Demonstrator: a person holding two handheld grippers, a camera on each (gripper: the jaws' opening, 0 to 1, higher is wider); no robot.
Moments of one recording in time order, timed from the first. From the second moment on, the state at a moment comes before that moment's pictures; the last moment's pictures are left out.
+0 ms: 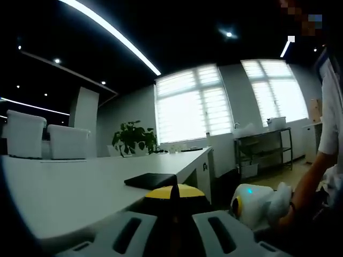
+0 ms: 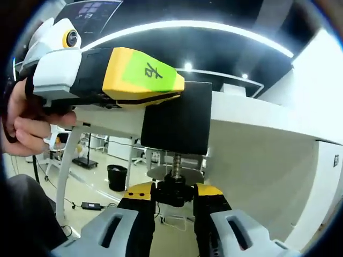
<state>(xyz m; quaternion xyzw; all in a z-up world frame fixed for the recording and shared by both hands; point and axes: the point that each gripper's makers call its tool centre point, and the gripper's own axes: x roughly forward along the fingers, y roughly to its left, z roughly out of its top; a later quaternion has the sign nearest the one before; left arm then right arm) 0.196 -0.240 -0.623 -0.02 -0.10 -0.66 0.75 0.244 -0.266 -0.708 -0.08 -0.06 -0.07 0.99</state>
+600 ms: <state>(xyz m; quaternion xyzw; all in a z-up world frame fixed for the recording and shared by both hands) 0.199 -0.240 -0.622 -0.03 -0.09 -0.66 0.75 0.257 -0.257 -0.709 -0.10 -0.07 0.13 0.98</state>
